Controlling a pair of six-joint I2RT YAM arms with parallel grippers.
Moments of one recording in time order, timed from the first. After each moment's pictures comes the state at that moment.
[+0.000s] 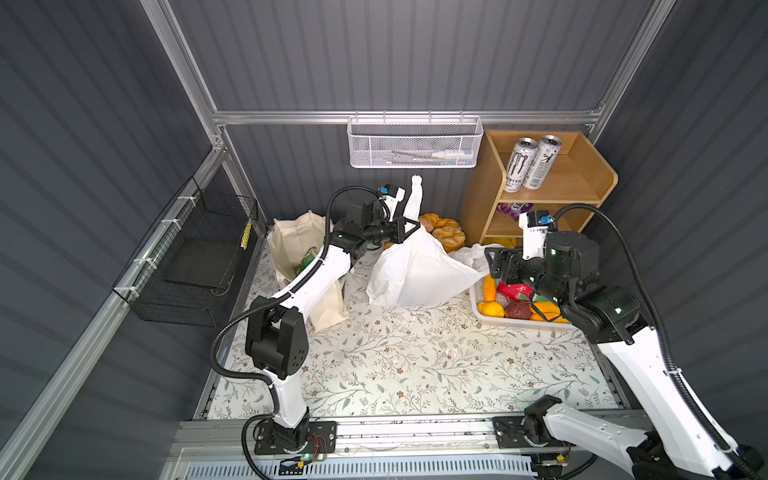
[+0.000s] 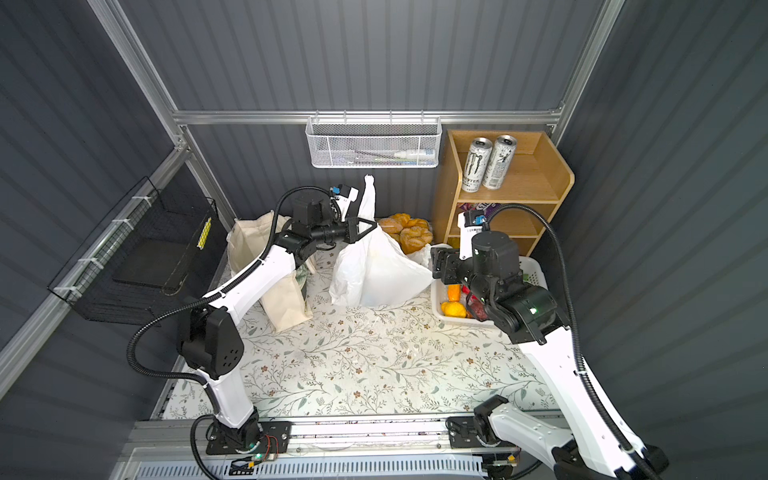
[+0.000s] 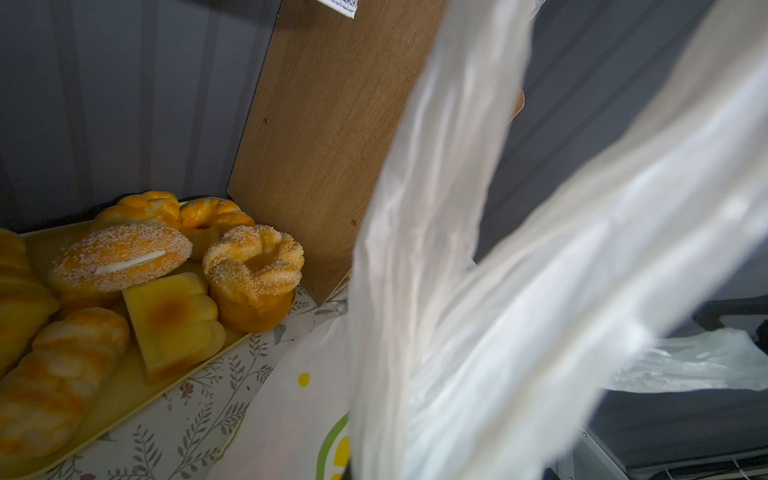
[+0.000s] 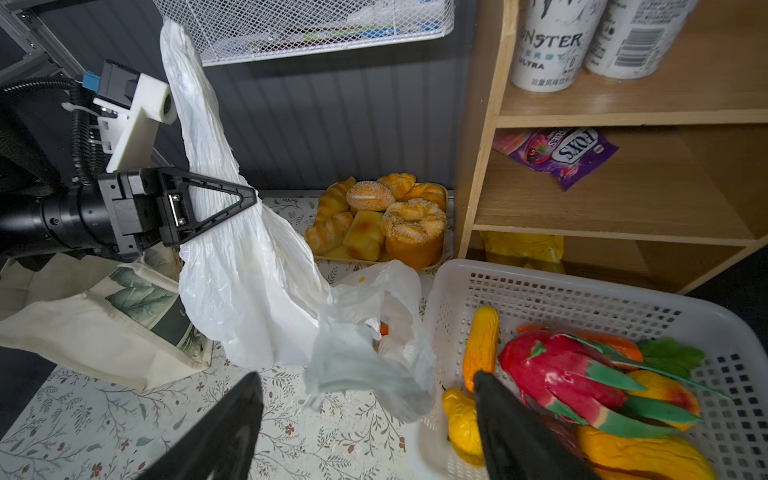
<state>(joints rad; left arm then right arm) -0.47 1.85 1.68 -0.13 0.67 -0.38 0.47 1.04 1.40 -0.79 0.15 0.27</state>
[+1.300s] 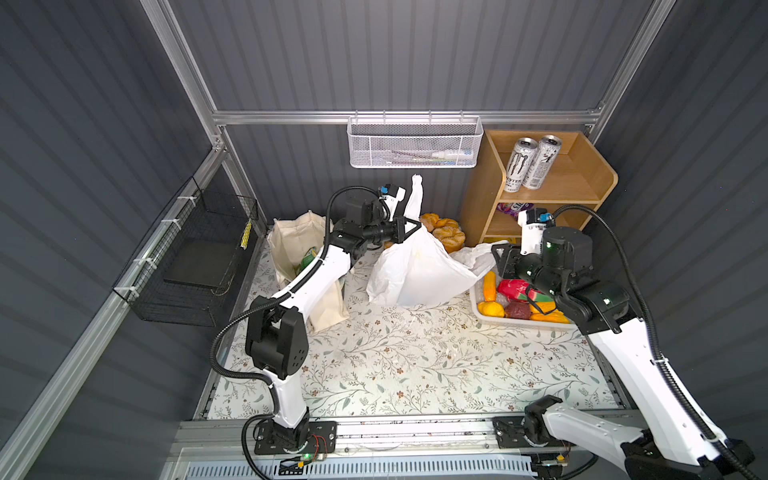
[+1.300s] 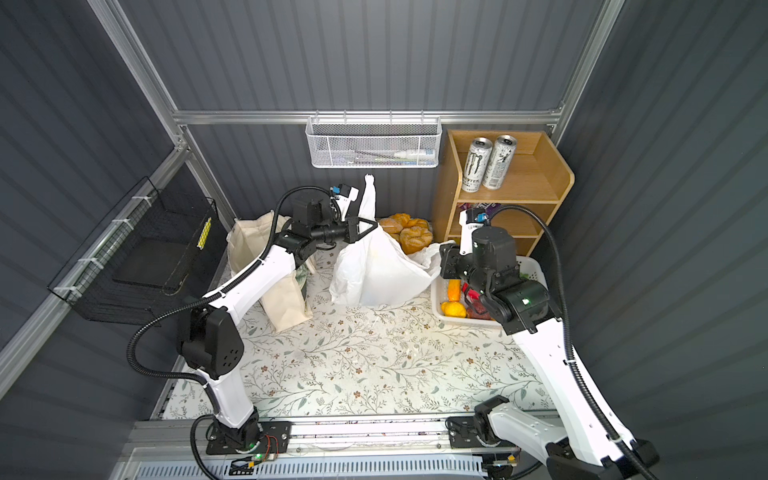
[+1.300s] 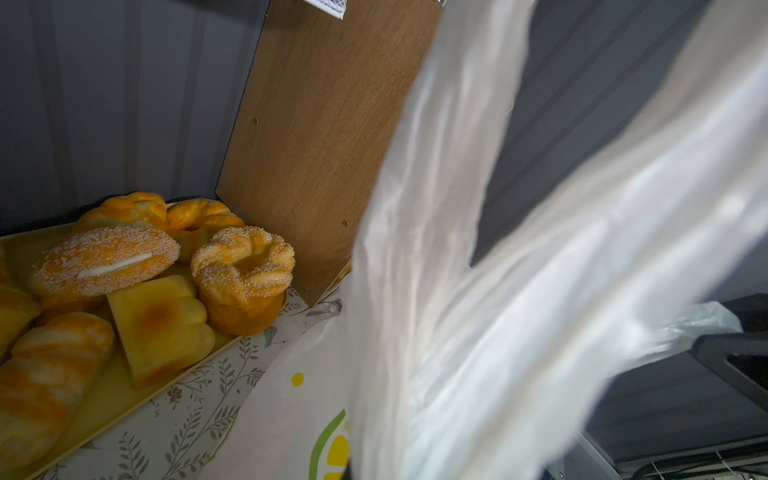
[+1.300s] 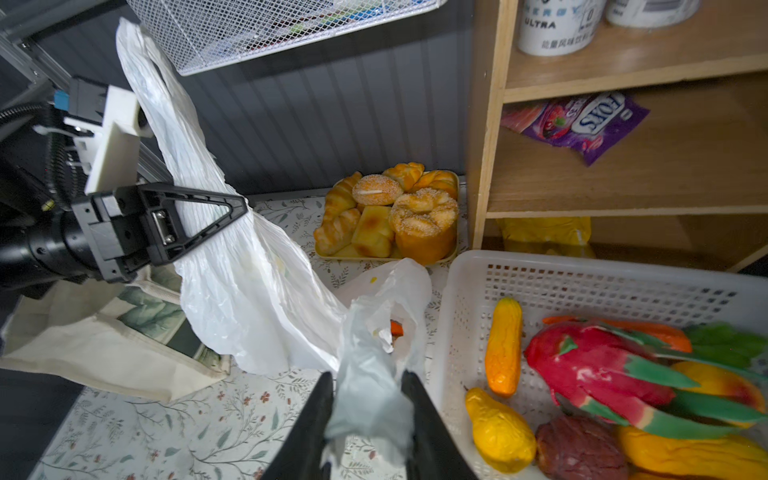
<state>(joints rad) -0.47 1.85 1.68 -0.10 0.70 -0.40 0.38 1.07 1.38 -0.74 0.07 0.32</state>
